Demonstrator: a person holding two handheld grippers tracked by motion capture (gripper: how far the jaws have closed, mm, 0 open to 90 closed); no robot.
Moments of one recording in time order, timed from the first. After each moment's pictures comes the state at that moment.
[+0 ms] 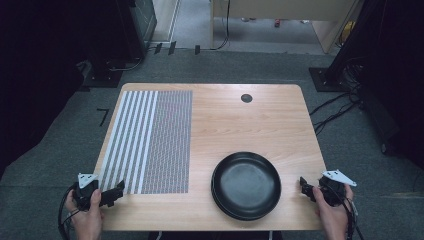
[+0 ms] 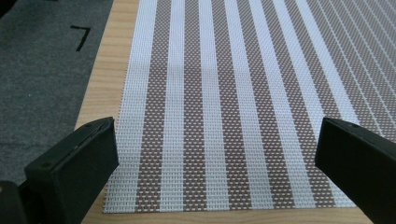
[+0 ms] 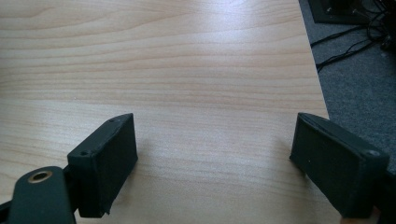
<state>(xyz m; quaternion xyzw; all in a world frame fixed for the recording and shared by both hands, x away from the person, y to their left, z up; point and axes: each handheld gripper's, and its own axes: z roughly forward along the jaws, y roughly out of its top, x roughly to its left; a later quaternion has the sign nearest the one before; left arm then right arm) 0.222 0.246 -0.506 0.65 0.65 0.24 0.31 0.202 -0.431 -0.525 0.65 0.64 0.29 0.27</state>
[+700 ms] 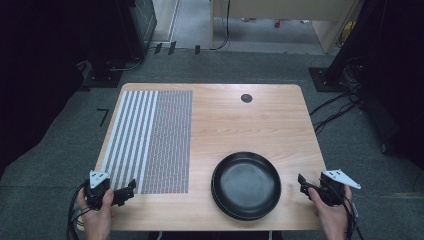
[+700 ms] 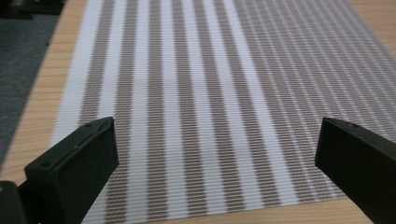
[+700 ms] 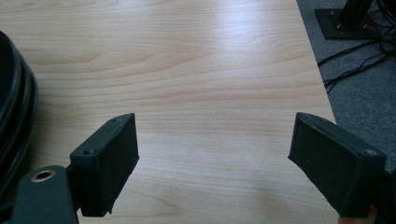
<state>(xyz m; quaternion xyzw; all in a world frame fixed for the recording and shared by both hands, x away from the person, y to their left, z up) 0.218 0.207 -0.488 0.68 0.61 0.23 0.34 0.195 -0.418 -0.503 0.64 0.63 0.34 0.27</state>
